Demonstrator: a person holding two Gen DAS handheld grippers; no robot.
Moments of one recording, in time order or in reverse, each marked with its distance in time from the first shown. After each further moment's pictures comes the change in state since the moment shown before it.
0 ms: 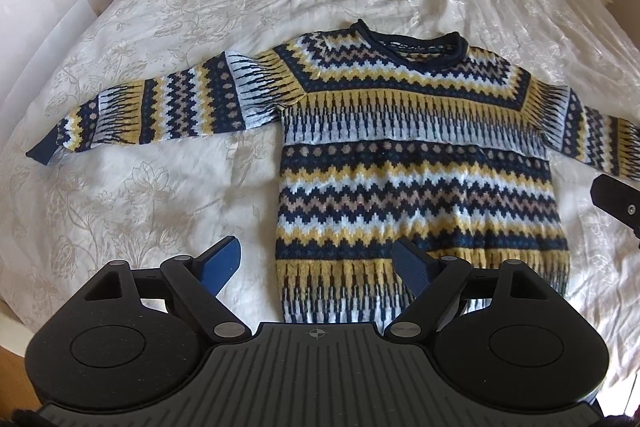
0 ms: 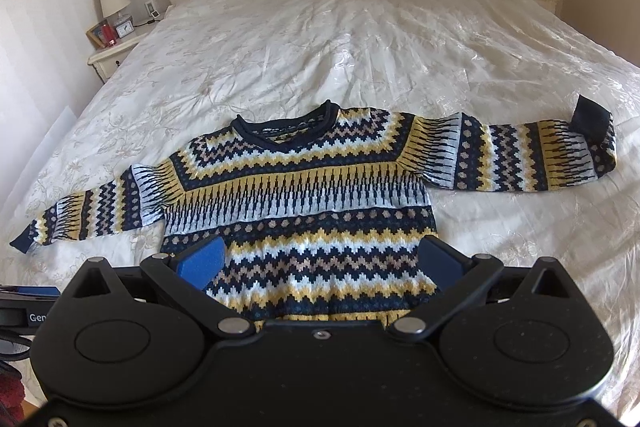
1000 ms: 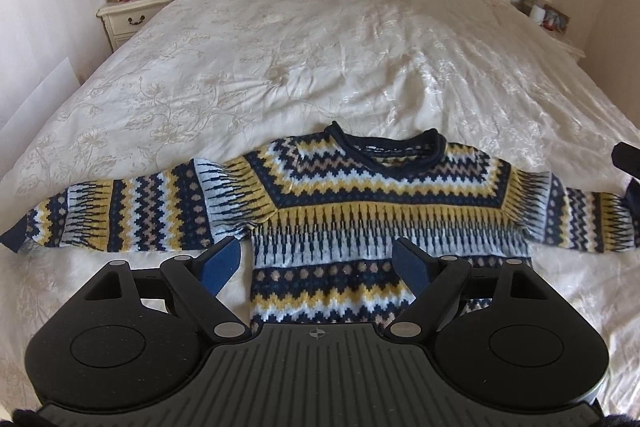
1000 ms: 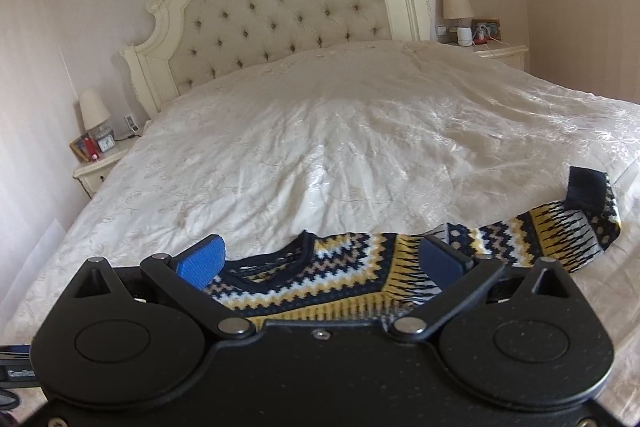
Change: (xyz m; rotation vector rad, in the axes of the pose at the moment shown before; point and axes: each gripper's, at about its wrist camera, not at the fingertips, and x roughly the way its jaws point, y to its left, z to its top) left arm 0.005 -0.022 0.052 -0.003 -0.245 -0.056; right arm 0.027 -0.047 0.057 0.127 -0.301 -0.035
